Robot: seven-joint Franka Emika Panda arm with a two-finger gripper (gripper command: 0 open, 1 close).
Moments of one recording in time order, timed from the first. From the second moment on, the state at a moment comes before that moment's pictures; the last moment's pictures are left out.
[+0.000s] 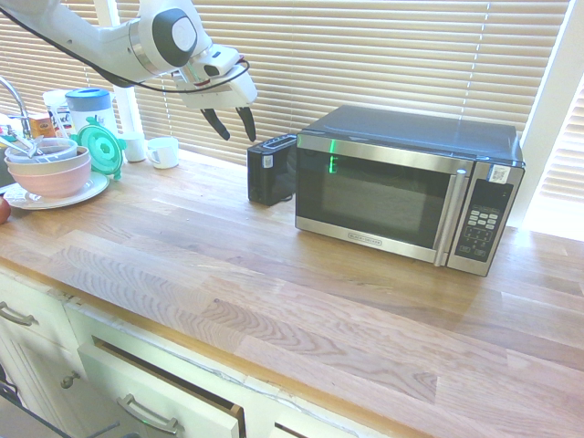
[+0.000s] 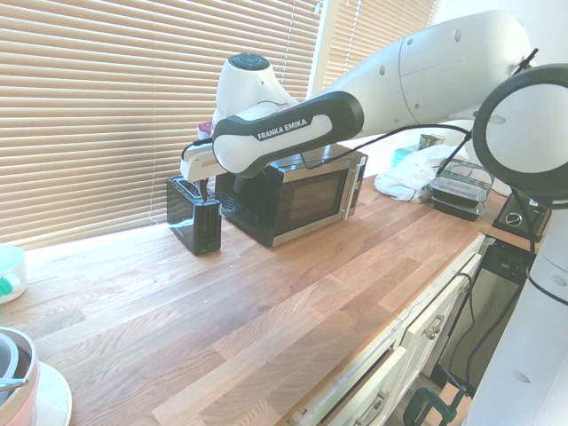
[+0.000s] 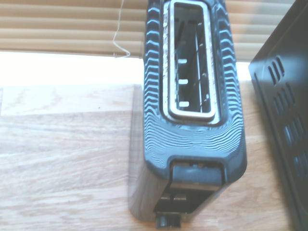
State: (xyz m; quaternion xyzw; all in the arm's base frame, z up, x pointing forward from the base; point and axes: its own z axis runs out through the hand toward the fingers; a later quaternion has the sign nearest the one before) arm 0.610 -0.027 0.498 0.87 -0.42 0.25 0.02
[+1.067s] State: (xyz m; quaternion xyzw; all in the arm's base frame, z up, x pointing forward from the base) arm 0.643 -0.035 0.479 0.87 -0.43 0.25 0.02
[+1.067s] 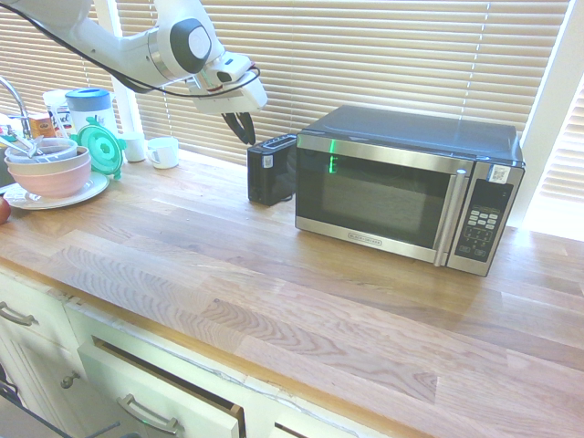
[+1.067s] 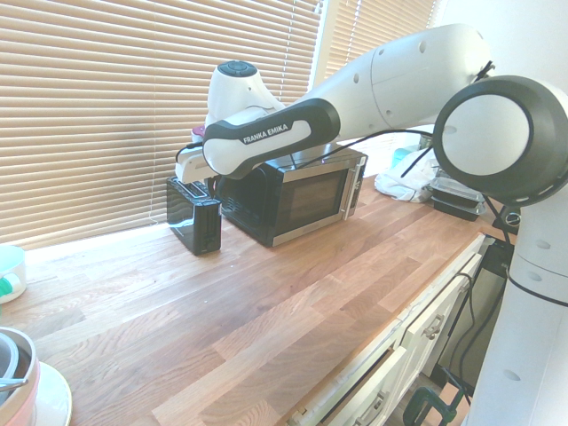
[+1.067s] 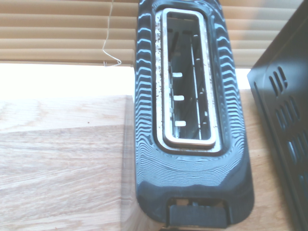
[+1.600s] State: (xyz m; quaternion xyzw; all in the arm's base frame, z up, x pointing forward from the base) arm 0.652 -0.043 0.463 0.87 -0.42 0.24 0.03
